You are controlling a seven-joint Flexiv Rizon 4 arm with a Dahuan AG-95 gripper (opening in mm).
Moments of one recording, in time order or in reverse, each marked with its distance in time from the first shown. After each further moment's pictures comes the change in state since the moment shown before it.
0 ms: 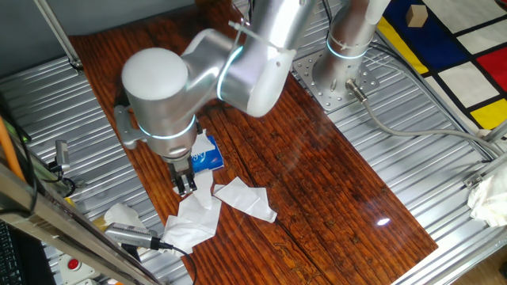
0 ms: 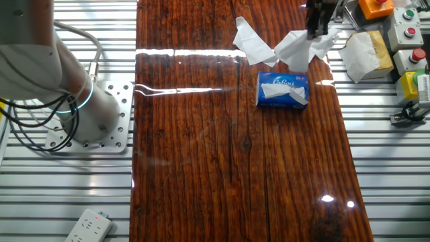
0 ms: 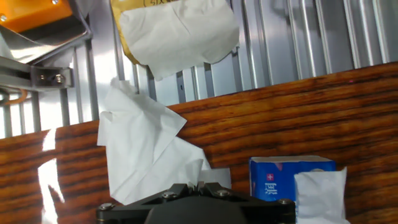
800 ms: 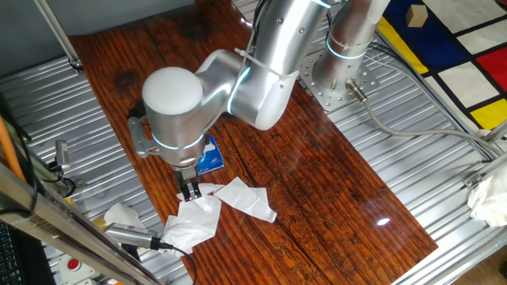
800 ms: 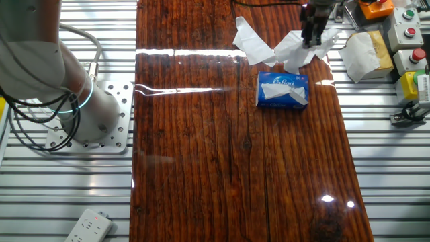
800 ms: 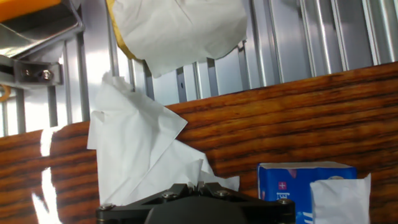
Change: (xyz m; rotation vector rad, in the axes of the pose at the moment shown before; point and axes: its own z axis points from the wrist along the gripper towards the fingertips) arm 0.003 0.001 0.037 0.000 -0.039 -0.003
